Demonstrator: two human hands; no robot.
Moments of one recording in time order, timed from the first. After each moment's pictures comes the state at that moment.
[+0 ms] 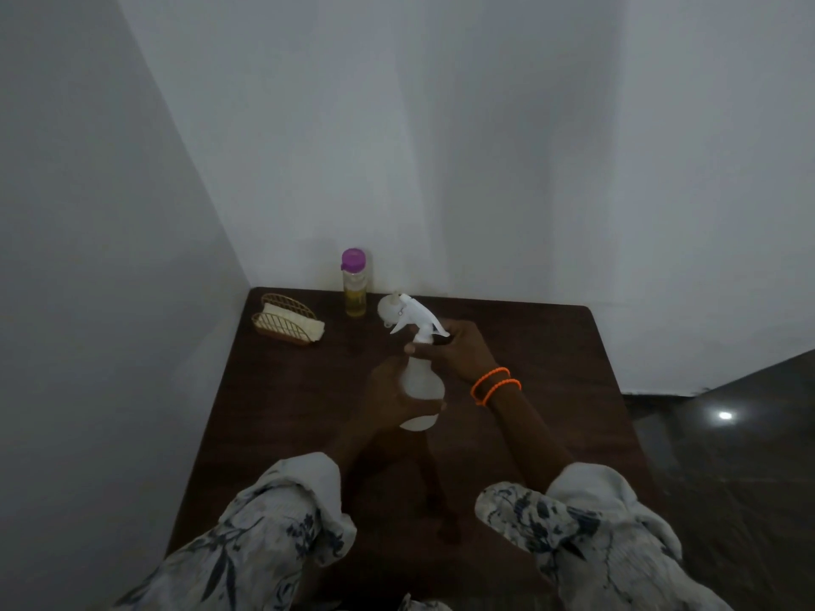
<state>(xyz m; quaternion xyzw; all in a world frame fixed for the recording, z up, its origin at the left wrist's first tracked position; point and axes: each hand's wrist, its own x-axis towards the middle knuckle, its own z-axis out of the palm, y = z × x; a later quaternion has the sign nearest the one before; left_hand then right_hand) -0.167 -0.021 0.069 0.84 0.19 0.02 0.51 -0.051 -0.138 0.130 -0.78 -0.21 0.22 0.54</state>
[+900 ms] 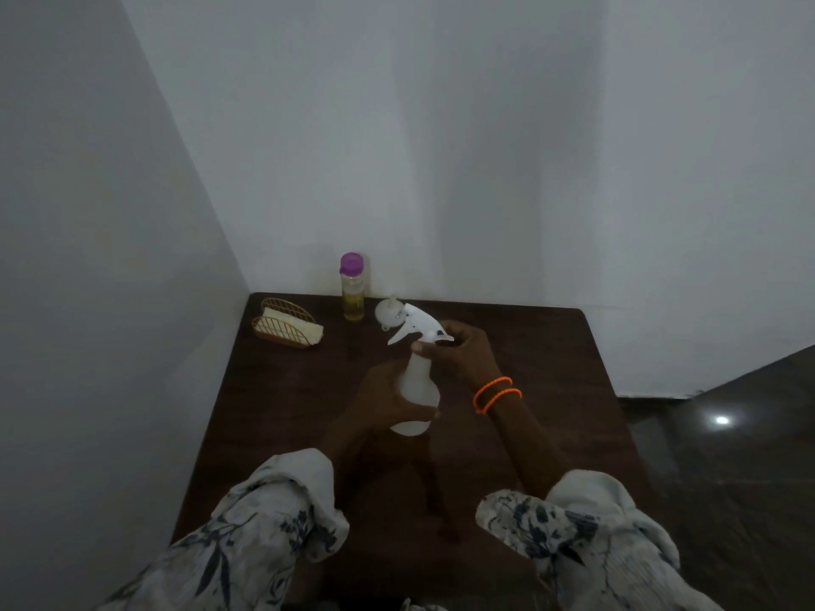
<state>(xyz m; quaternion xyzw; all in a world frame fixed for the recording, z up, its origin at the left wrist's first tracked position) -0.175 -0.010 0.077 0.84 0.15 -0.03 0.52 -0.064 -0.151 0.134 -0.73 -0.18 0.21 0.63</state>
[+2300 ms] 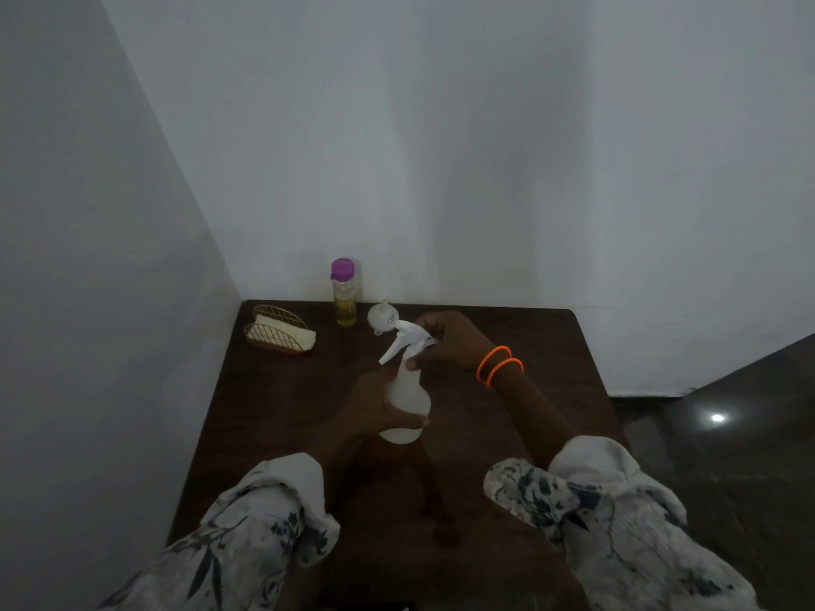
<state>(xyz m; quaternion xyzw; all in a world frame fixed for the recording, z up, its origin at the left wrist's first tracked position) -0.179 -0.003 0.073 0.85 0.12 -0.07 0.51 -0.032 -0.148 0.162 -0.81 -0.37 0.23 0.38</state>
